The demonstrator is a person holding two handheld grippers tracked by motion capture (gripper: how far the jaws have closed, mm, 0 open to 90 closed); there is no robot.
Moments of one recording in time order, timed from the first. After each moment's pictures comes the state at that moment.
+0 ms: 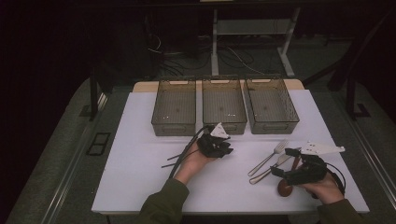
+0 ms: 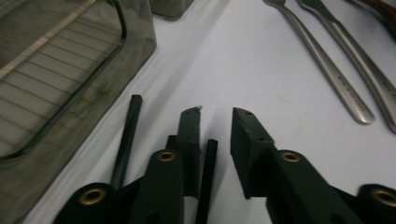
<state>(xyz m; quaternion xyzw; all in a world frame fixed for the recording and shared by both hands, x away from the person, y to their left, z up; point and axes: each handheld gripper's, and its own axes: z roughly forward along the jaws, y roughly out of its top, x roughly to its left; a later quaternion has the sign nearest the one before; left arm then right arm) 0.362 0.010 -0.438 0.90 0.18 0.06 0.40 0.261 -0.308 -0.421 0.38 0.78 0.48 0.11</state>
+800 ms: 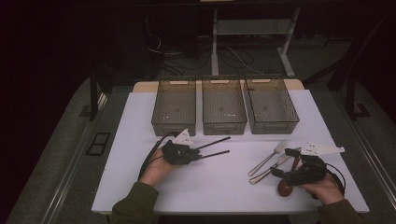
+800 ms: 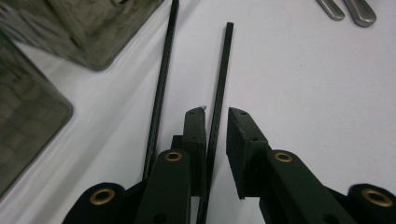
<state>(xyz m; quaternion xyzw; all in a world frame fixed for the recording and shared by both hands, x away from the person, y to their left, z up) 0.338 0.111 -0.435 0.90 0.19 0.06 0.39 0.260 -0.307 -0.421 0.38 0.79 0.48 0.11</state>
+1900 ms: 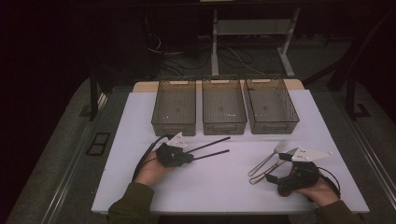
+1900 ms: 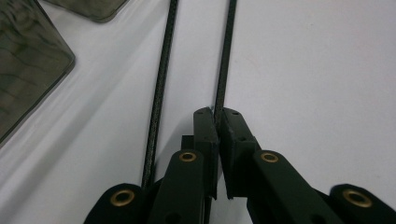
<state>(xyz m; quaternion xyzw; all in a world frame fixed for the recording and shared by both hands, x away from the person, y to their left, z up) 0.338 0.127 -0.444 0.91 0.20 0.05 0.36 0.257 -0.292 -0.438 0.35 0.81 0.46 0.11</state>
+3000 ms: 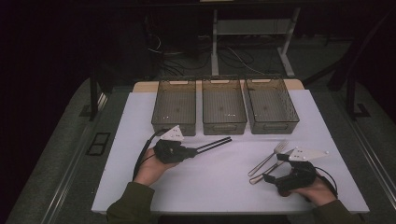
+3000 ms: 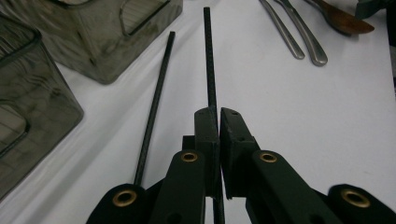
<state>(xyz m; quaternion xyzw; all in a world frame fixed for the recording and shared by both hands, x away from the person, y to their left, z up) 0.327 0.125 -0.403 0.88 0.22 0.04 0.42 0.259 -0.288 -0.441 0.36 0.81 0.46 0.11</state>
